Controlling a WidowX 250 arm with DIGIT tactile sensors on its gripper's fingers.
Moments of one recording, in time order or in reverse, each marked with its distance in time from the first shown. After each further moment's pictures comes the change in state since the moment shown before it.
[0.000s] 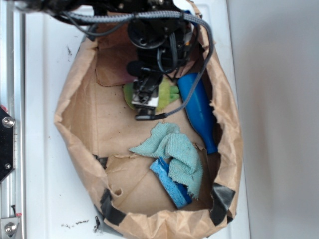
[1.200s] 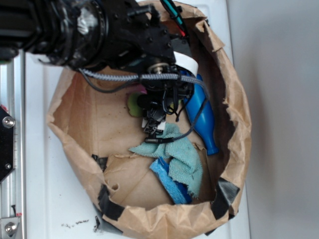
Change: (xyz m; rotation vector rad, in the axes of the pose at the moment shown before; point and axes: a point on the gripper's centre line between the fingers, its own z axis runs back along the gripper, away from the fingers) arm -0.018 -0.016 -0.034 0.131 0.114 0.019
